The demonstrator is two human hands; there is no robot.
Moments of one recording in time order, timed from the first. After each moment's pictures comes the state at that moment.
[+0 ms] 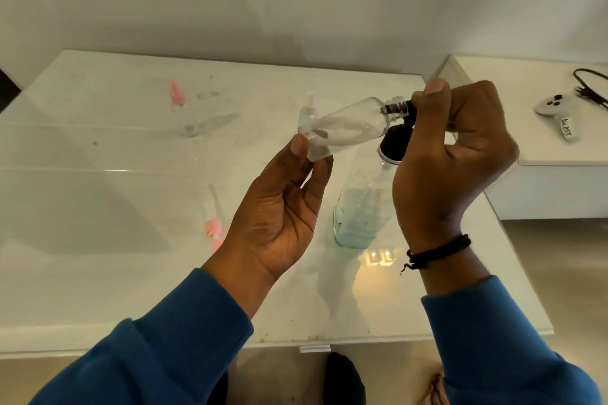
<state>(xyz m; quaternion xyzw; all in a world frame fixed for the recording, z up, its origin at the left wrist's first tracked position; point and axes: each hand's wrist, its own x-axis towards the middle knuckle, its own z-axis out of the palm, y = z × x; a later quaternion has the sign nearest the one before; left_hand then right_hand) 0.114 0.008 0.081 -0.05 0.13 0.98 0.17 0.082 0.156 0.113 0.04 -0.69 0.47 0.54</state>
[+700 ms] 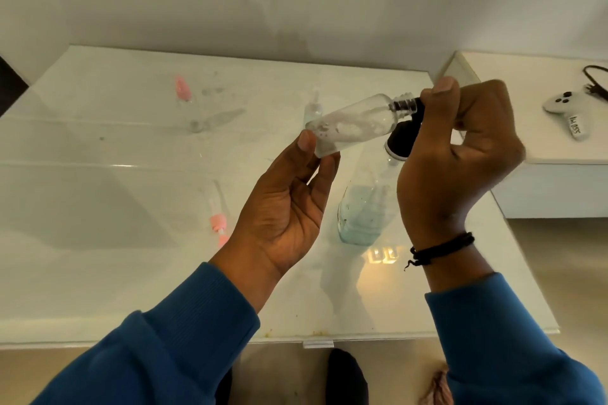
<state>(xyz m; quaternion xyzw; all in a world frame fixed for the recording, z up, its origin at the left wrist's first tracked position) 0.114 0.009 0.081 -0.06 0.12 0.98 0.17 0.084 0.155 0.113 0.05 -0.69 0.46 0.55</state>
